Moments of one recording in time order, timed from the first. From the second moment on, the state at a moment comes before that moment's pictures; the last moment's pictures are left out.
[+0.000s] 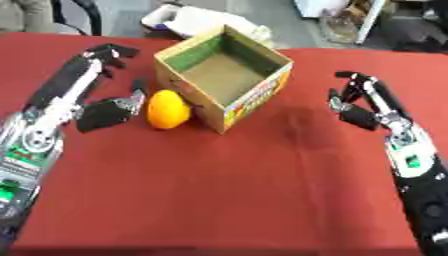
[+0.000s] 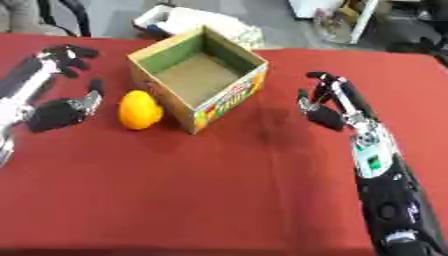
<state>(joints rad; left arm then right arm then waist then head) -0.24 0.57 -0.10 -1.98 -0.54 0.28 -0.27 -0.81 -0.09 -0.22 -0.83 0.85 -0.45 0.12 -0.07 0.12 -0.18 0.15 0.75</state>
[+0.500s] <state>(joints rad) -0.29 0.61 -0.17 -1.98 -0.56 0.35 -0.37 -0.80 -0.09 -0.21 -0.83 0.85 -0.45 0.12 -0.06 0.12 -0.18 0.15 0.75</state>
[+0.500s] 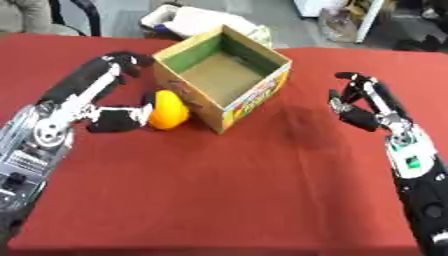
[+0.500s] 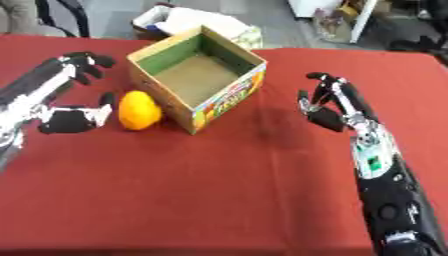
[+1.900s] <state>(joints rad) -0.48 0.61 -0.32 -1.65 -0.74 0.40 -0.50 -0.80 -0.09 -0.21 -0.83 0.84 -0.46 0.13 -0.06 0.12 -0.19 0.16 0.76</state>
